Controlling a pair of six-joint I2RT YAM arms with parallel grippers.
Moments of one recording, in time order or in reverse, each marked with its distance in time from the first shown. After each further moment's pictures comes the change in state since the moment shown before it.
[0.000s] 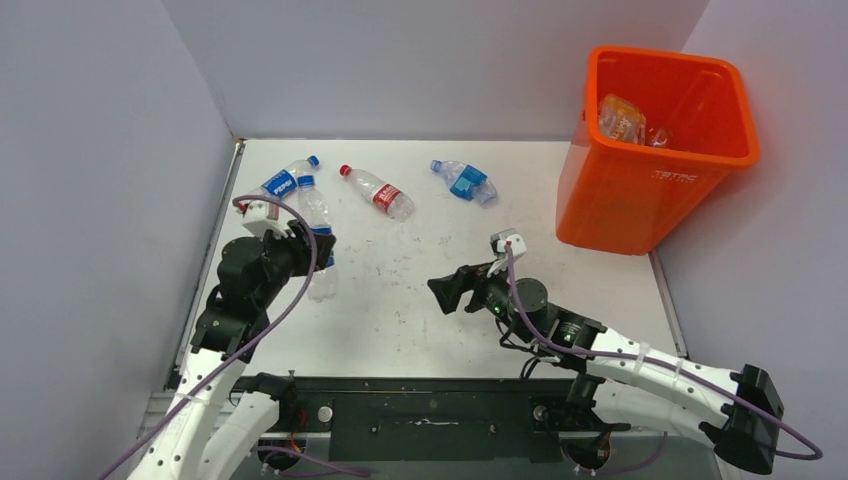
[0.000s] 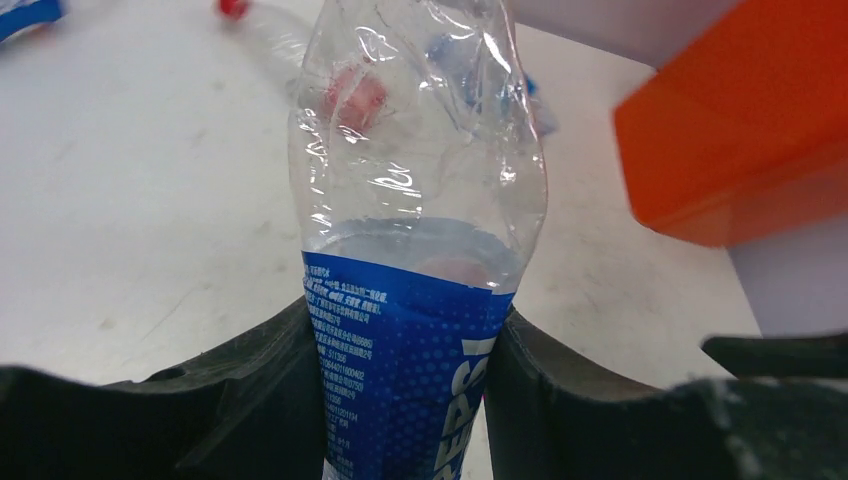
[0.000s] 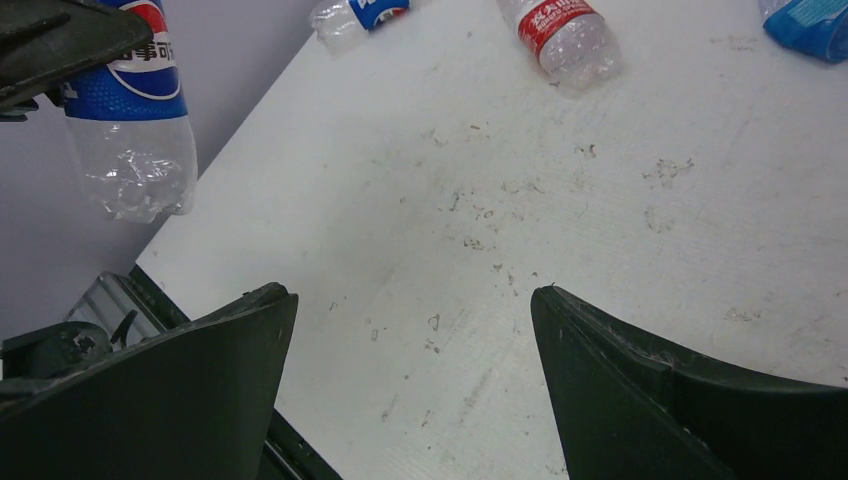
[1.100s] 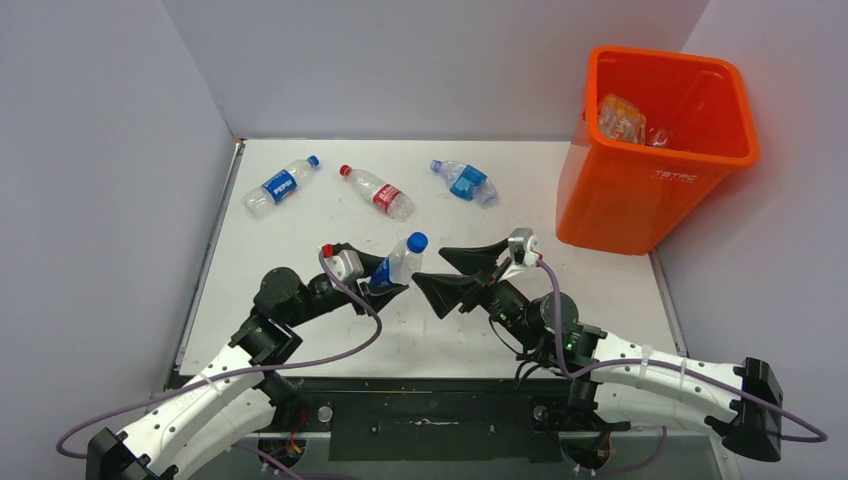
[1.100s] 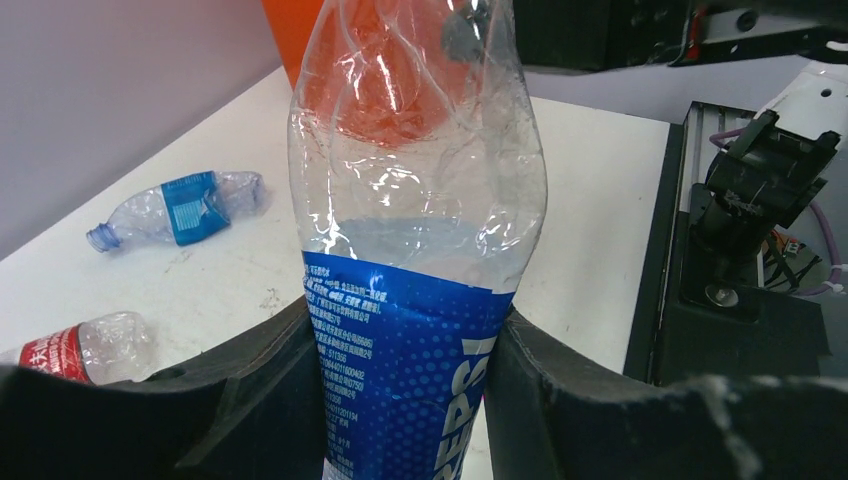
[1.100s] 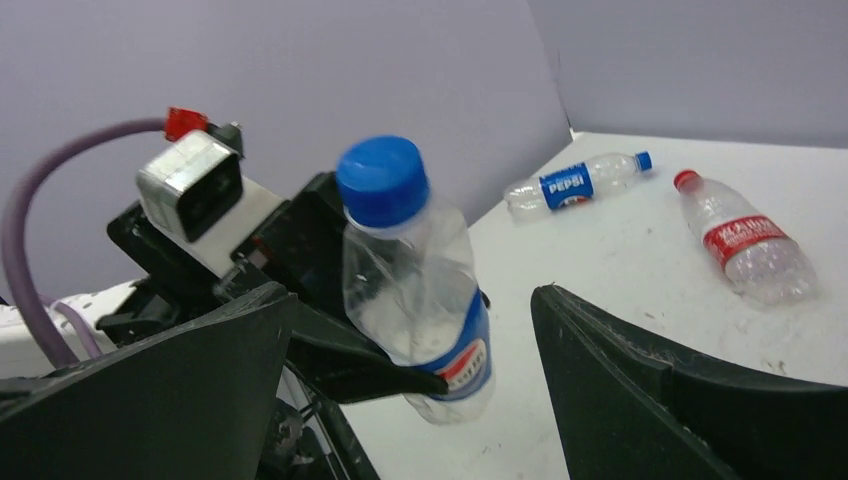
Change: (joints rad) left arm -0.430 0.012 -0.261 0.692 0.505 0.523; right arm 0.115 -0.090 -0.029 0.426 -0.042 -0.072
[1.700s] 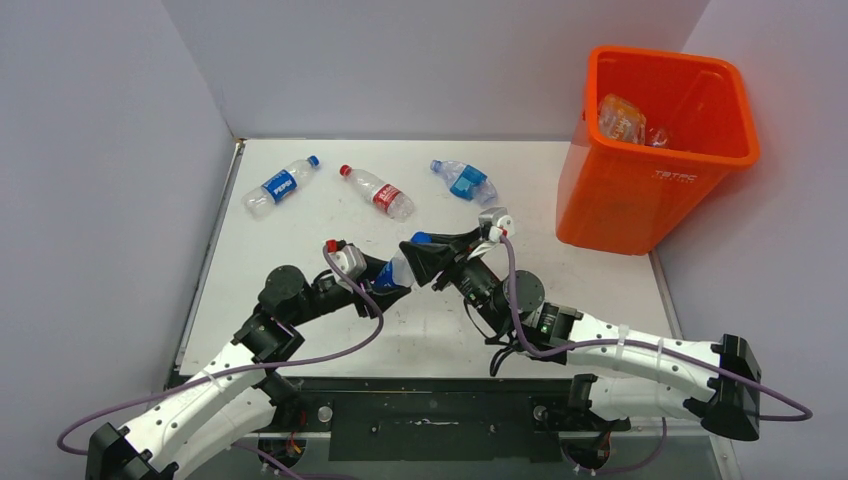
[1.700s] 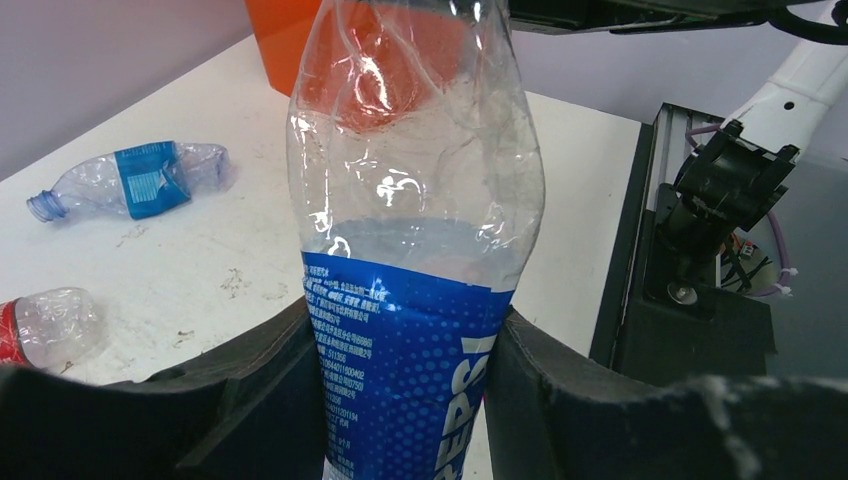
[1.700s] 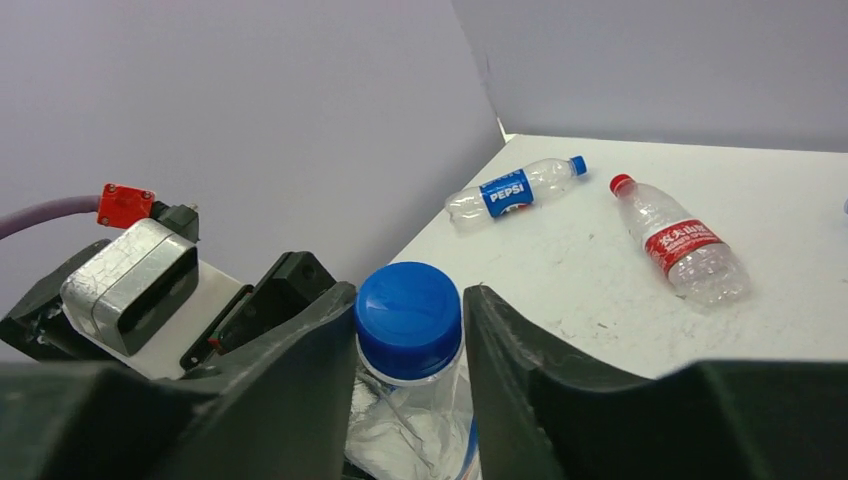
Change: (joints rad) left arm -0.006 0.032 0.003 -0.014 0.010 -0.086; right arm 0.034 0.228 0.240 -0.066 0.182 -0.067
